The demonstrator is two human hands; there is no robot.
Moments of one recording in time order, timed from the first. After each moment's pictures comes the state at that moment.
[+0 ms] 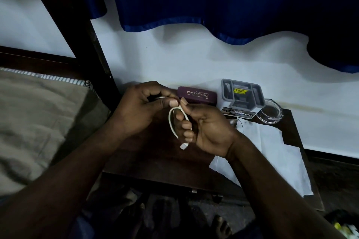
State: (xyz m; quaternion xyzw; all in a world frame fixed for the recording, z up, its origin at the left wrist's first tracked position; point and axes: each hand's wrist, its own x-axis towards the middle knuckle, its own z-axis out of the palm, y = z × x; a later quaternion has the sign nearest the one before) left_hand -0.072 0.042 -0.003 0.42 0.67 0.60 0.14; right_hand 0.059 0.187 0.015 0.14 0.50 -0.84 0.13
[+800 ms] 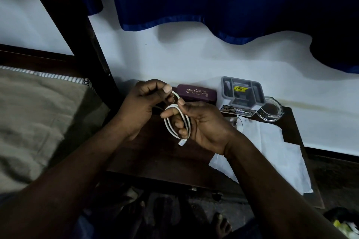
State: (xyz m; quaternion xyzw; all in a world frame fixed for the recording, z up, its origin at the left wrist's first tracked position) left_hand -0.063 0.049 -0.010 0.26 0.60 0.71 0.26; right_hand 0.056 0.189 0.005 0.13 0.55 -0.82 0.09
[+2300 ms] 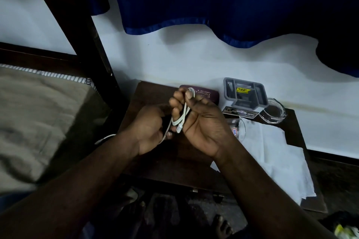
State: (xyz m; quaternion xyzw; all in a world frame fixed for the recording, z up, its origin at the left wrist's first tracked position) left_hand -0.034 0.059 -0.018 0.04 0.59 0.67 0.45; right_hand 0.045 0.168 0.010 0.15 0.30 -0.94 -0.06
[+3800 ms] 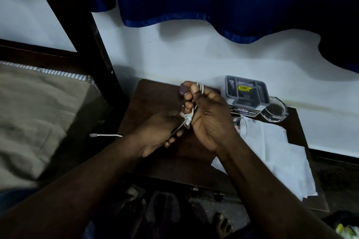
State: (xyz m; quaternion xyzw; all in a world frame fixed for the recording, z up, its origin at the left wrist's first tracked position) left_hand -0.023 0.058 -0.033 0.17 0.68 0.55 0.45; right_hand 0.043 0.173 0.010 0.19 0.43 -0.87 -0.16
